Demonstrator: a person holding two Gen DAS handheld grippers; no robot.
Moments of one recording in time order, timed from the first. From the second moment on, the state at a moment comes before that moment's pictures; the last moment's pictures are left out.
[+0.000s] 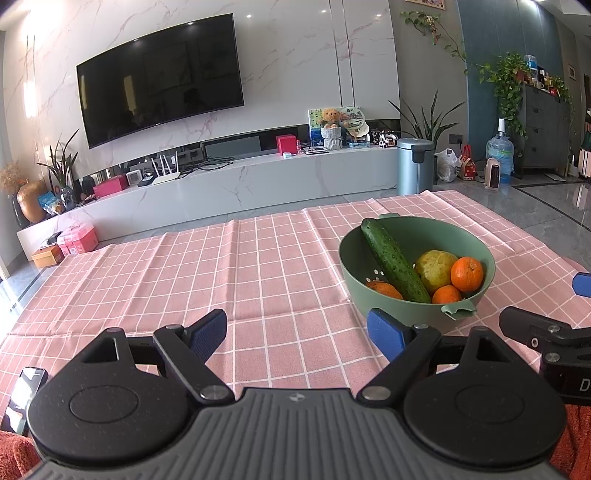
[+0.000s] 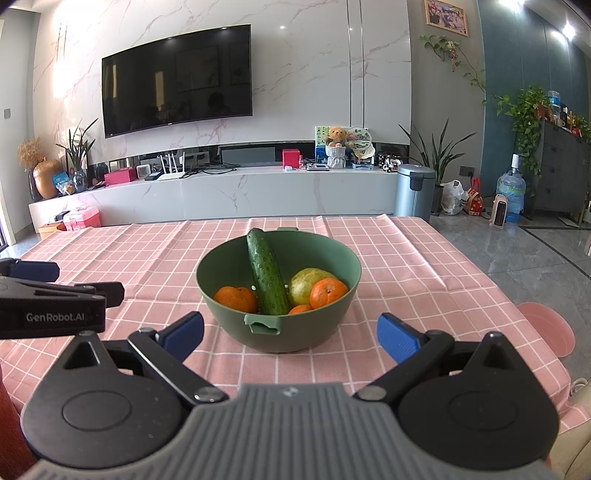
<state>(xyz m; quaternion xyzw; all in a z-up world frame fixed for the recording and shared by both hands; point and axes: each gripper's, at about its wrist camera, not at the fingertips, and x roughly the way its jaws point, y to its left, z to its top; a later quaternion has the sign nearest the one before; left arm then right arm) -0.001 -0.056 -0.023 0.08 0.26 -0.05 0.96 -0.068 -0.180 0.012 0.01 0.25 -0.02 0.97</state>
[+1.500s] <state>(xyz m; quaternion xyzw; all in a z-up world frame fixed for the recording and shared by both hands) -0.006 -0.062 -0.019 0.08 0.26 -0.06 0.96 -0.067 -0.181 0.009 0.01 0.26 -0.02 0.97</state>
